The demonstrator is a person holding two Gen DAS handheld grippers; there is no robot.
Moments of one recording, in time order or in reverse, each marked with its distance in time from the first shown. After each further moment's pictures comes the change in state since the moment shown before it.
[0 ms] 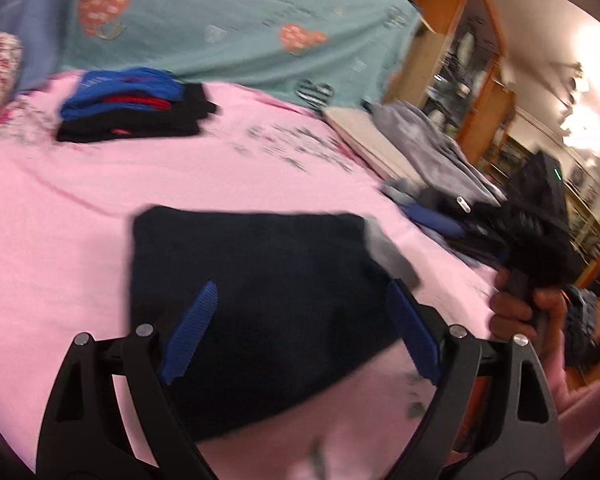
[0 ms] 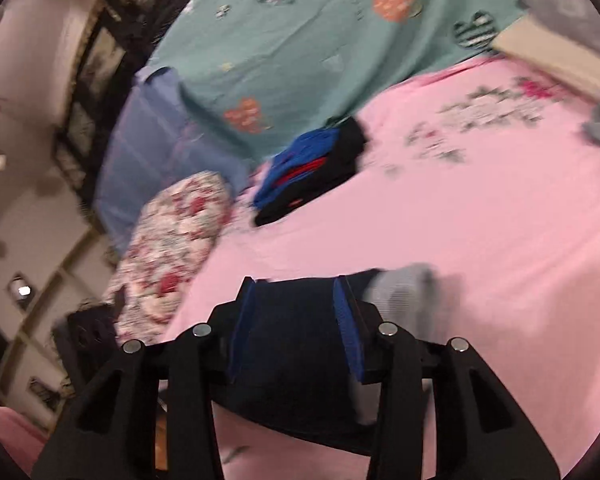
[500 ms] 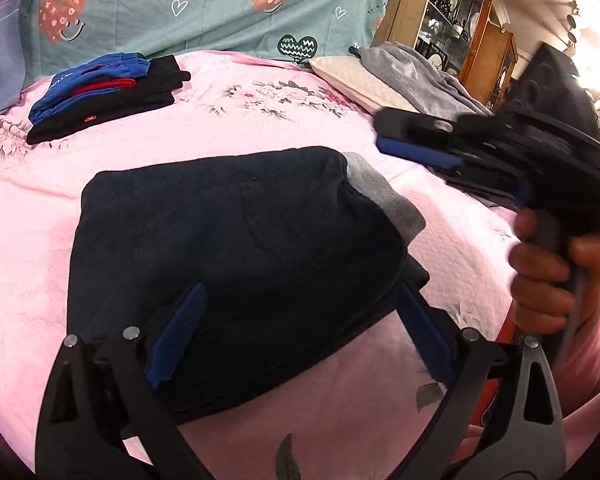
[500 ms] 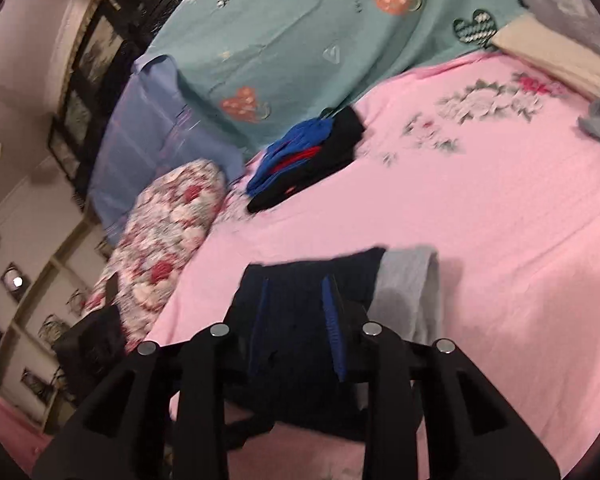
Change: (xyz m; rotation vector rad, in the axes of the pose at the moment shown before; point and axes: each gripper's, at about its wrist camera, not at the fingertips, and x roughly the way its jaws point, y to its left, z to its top) left arm 0.038 -0.028 -0.023 0.110 0.118 0.100; right arm -0.016 -0.005 -0.028 -0.012 0.042 -0.087
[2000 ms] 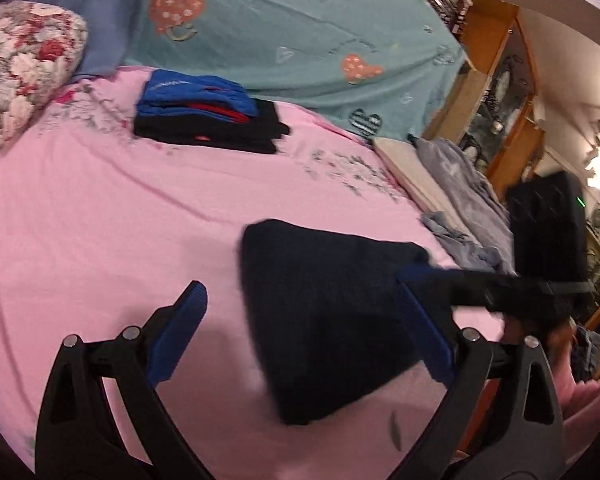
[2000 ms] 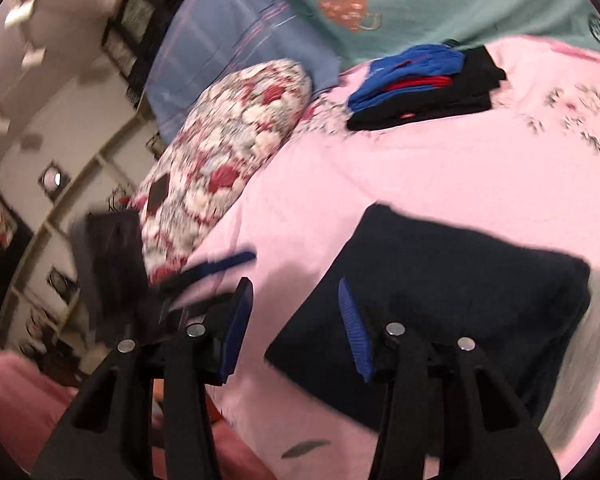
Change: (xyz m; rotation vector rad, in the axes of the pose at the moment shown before) left arm -0.093 0.115 -0.003 -0.243 -0.194 -0.027; right arm 0.108 0.098 0.043 -0.183 0.280 0.164
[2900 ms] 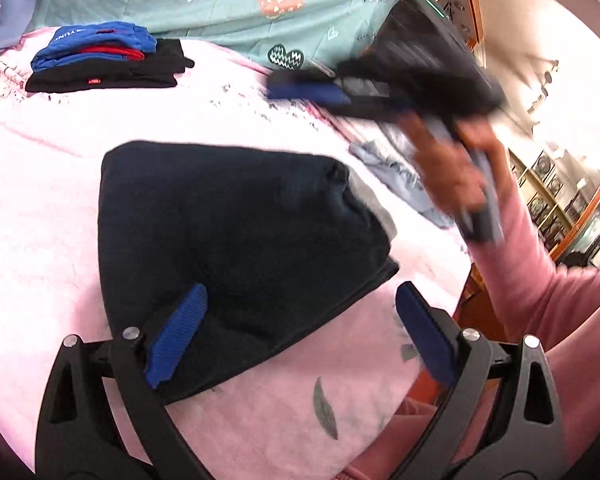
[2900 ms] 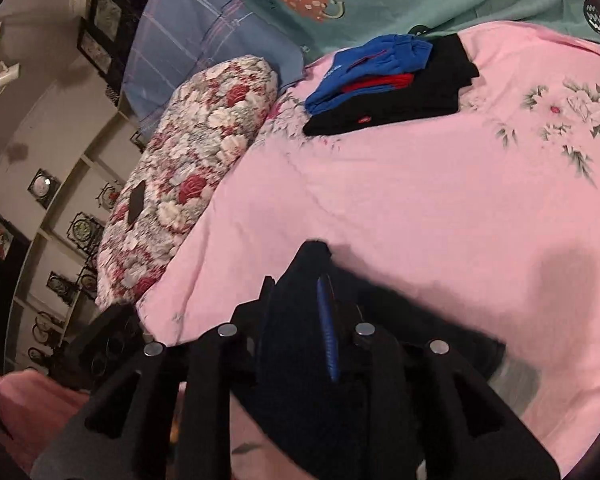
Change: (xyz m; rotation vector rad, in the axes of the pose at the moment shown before) left arm 0.062 -0.053 -0.045 0.085 0.170 -0.208; right arm -0.042 -0.052 0.007 -0.004 0.093 0.024
